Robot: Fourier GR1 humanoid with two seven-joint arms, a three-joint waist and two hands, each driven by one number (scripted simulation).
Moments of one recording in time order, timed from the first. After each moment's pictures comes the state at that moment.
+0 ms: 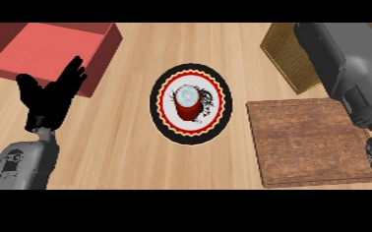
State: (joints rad) left arm -0.26 0.27 0.11 -1.37 0.07 -0.05 0.22; right arm -1.37 -0.34 -0.20 -0.18 1.48 -0.87 1.13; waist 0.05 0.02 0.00
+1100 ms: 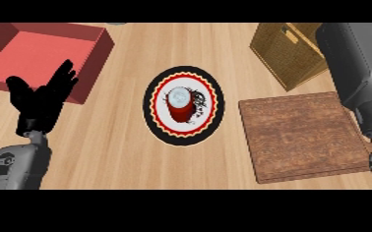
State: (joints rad) left arm -0.24 0.29 0.15 -1.35 0.08 -0.05 0.22; right arm -1.22 -0.37 -0.37 -0.41 1.49 -1.18 1.15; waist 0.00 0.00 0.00
